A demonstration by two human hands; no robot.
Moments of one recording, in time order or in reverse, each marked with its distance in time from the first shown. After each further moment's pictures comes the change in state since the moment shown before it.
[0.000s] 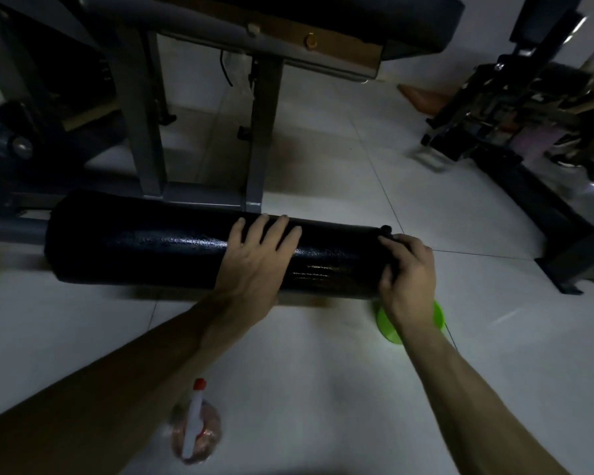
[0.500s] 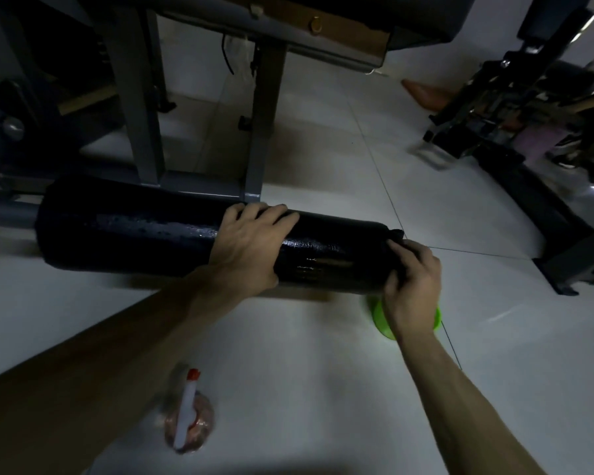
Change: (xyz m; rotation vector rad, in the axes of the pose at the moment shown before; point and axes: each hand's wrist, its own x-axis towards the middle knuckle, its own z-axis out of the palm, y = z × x) left_hand 0.014 -0.012 -0.010 -0.115 0.006 0.015; right_hand -0.017 0.006 -0.002 0.031 0.045 0.064
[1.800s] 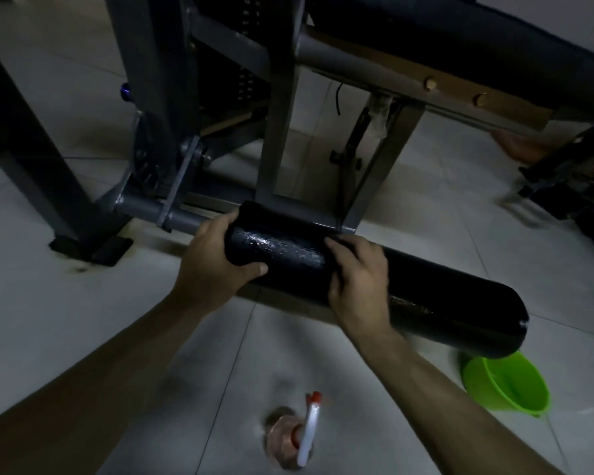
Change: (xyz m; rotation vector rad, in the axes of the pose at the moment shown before) left_hand -0.134 -0.199 -0.025 -0.699 0.358 -0.643; right_hand -0.028 -0.250 0.111 0.142 -0.247 -0.484
